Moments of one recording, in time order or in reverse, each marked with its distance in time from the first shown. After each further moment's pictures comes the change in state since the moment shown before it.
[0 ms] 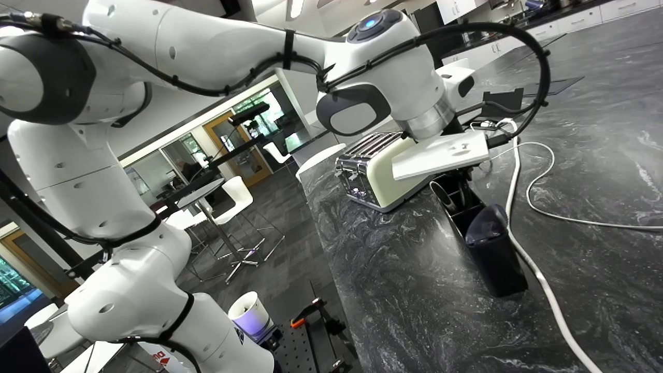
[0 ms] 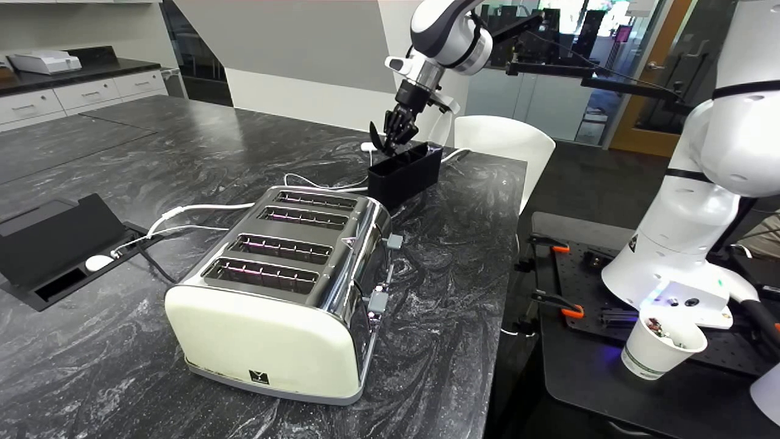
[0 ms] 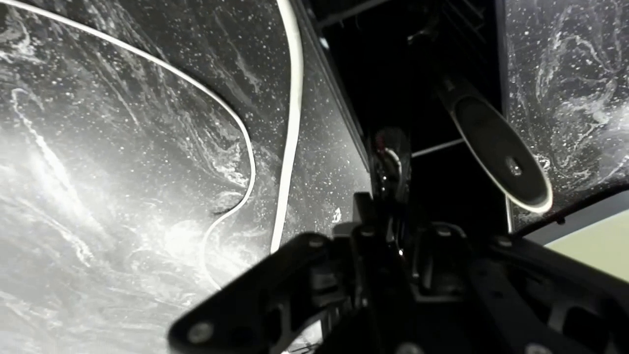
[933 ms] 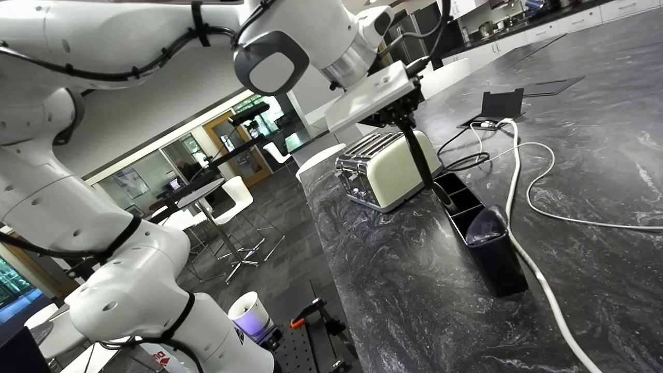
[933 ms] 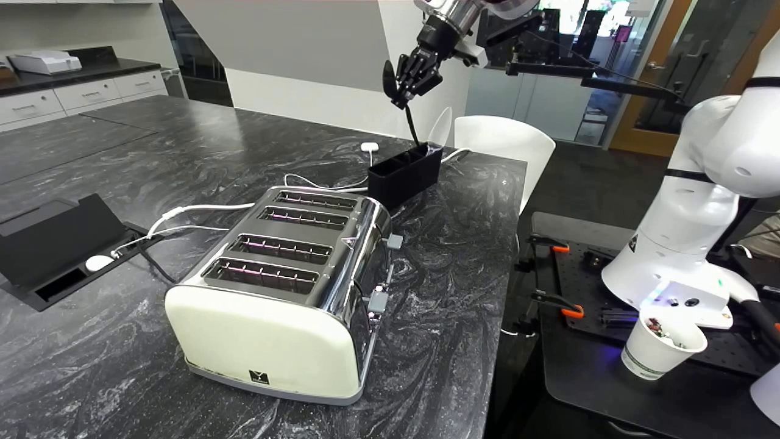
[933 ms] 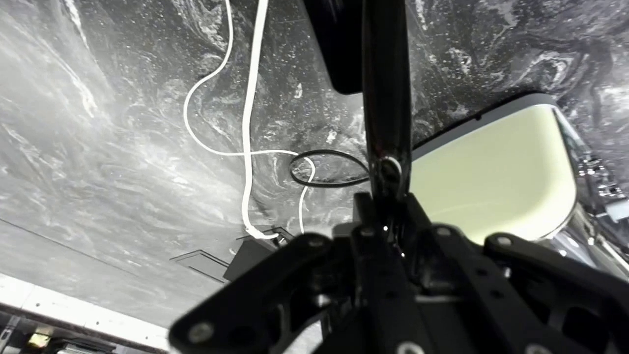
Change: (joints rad) arm 0.042 -0.370 -0.006 -0.142 -0.008 -0.099 -0.009
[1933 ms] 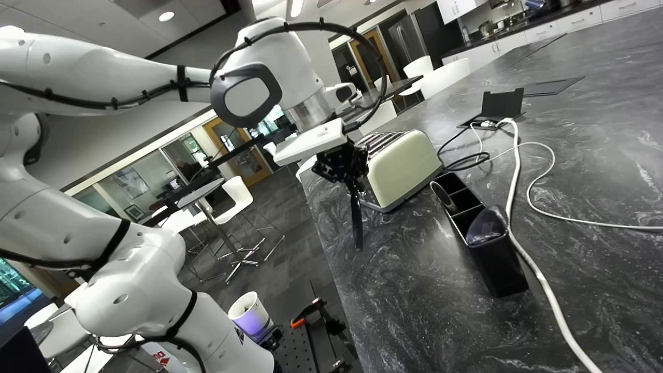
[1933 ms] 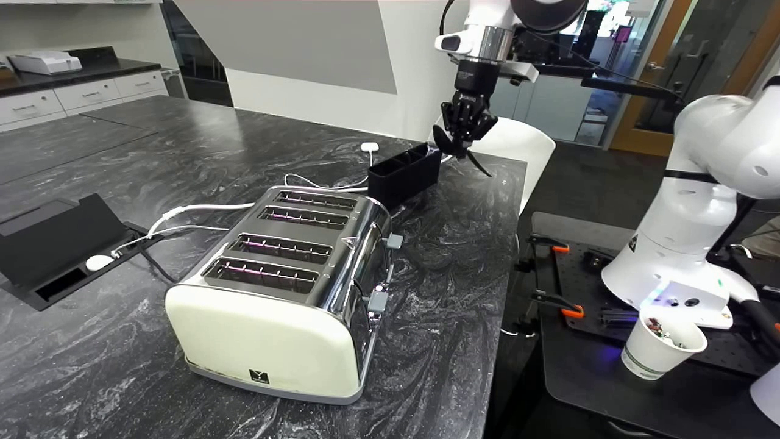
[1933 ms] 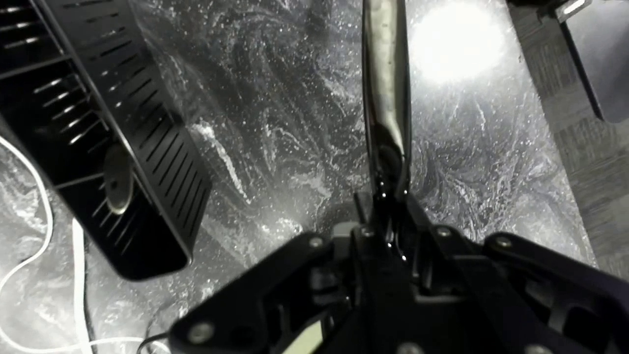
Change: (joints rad) arm 0.124 -0.183 0.010 -0.249 -0.471 -0.164 0.444
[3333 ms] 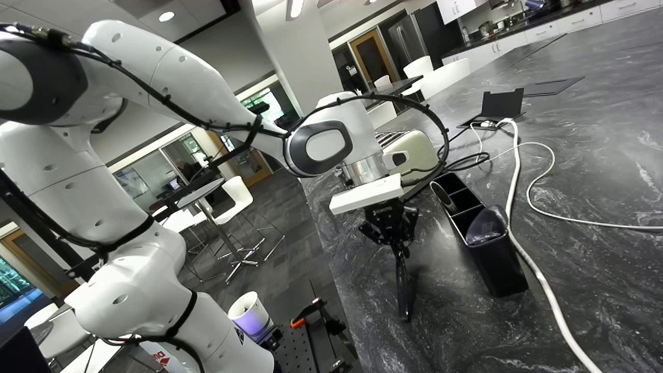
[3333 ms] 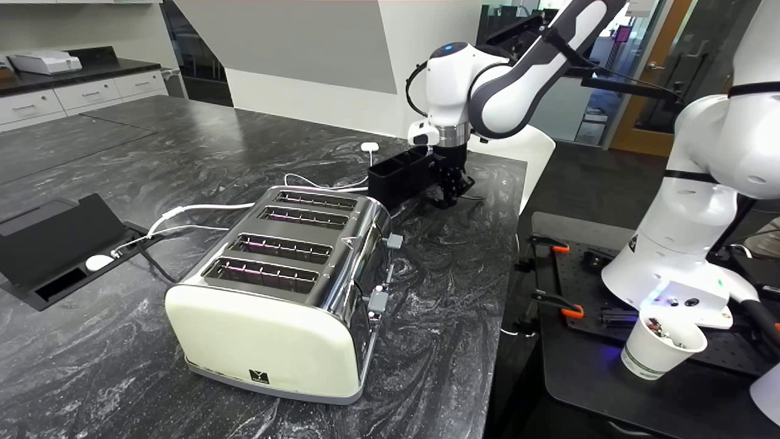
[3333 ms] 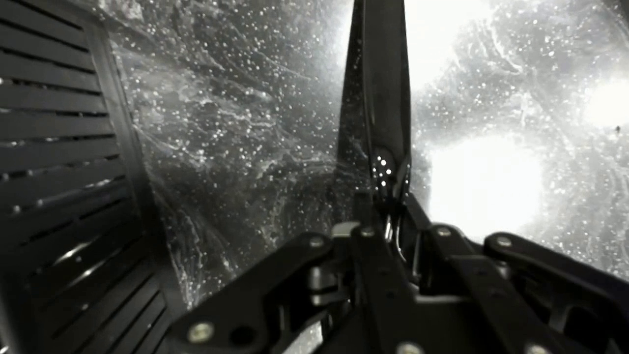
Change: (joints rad) arm -0.009 0.432 0.000 0.049 -0.427 0.209 0.243
